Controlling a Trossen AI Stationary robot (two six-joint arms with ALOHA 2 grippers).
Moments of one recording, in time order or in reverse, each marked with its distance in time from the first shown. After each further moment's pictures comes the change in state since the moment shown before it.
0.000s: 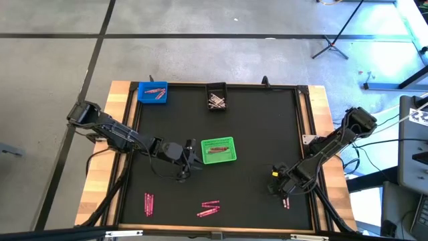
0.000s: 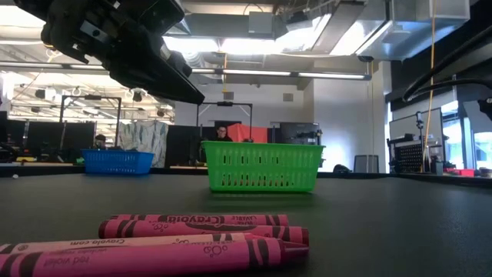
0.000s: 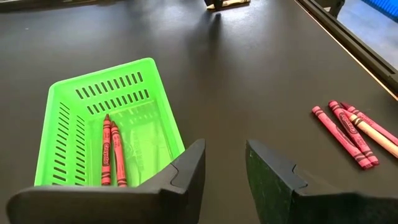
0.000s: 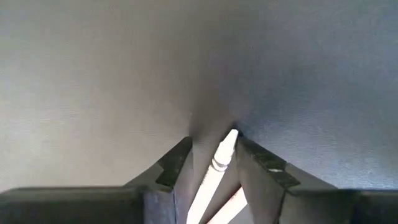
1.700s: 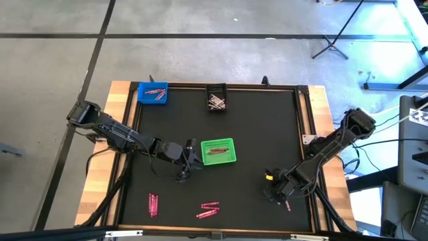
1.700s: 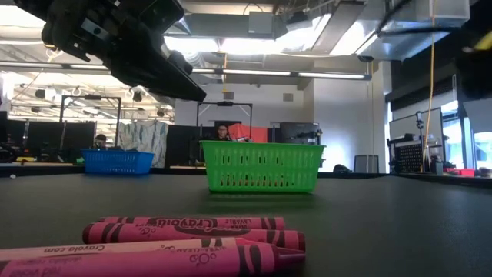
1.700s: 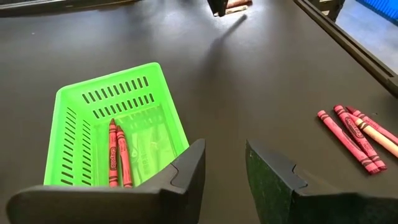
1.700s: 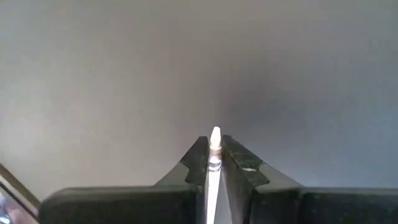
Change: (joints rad) left arm 0.000 -0.001 0.000 0.014 0.000 0.008; right arm -0.011 0.028 0.098 0.015 0.213 -0.257
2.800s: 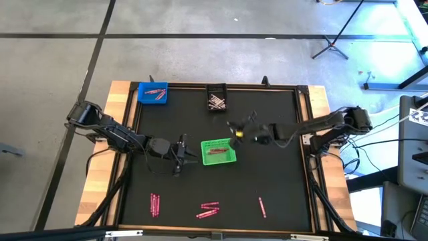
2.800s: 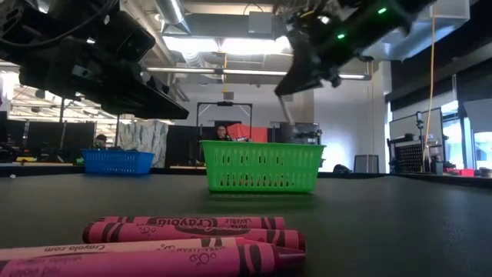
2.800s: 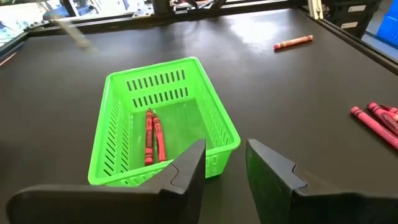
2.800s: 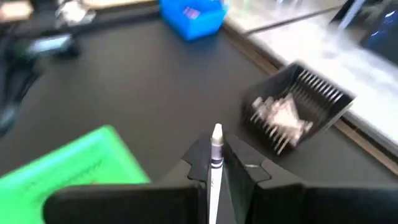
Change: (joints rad) left arm 0.039 0.000 -0.292 0.459 -0.056 0.022; right arm -0.675 0.009 0.101 0.609 0.441 -1.381
